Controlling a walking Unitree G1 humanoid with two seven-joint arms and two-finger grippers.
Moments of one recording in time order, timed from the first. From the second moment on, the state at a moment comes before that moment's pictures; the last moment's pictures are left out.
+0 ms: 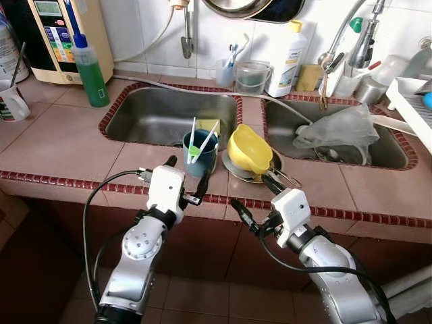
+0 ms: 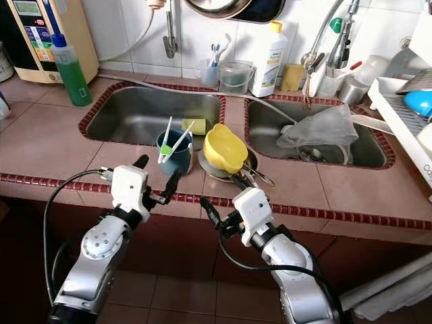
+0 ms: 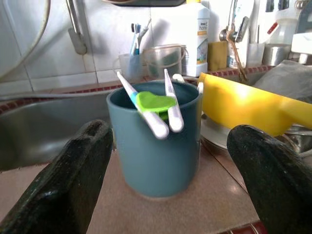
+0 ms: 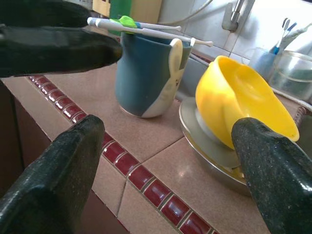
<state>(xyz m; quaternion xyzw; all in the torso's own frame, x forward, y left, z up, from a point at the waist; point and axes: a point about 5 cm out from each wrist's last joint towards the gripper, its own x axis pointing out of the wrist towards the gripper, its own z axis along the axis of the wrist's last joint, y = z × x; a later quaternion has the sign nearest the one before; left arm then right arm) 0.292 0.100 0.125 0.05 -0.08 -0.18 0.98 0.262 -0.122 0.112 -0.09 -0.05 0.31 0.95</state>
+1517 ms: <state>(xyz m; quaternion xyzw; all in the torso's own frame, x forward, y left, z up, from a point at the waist) 0.315 0.074 0.132 0.10 -0.11 -0.15 0.98 0.252 -0.112 0.114 -0.08 -0.04 0.32 0.94</state>
